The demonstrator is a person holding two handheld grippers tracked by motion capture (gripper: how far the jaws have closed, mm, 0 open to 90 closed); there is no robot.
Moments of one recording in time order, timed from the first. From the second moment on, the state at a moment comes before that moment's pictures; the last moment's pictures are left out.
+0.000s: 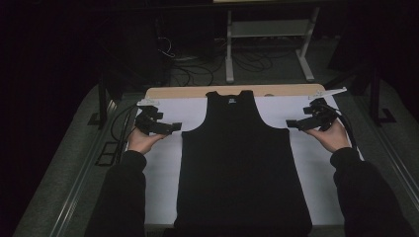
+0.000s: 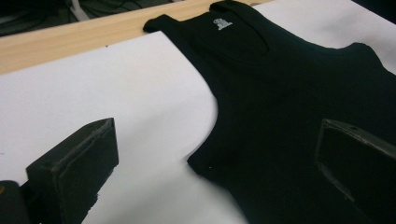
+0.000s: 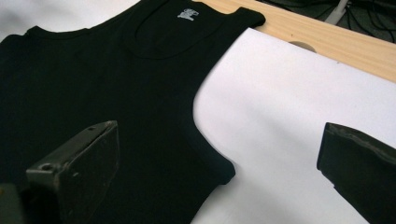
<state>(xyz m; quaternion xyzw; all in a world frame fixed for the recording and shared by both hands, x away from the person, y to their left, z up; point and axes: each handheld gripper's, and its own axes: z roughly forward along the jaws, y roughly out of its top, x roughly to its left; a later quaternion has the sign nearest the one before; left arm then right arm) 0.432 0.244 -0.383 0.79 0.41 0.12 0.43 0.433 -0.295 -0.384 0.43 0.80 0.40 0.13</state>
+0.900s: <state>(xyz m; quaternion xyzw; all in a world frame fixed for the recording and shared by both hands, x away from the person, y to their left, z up) 0.452 0.235 -0.420 0.80 0.44 0.07 0.41 0.450 -0.290 -0.419 0.45 0.81 0.37 0.10</state>
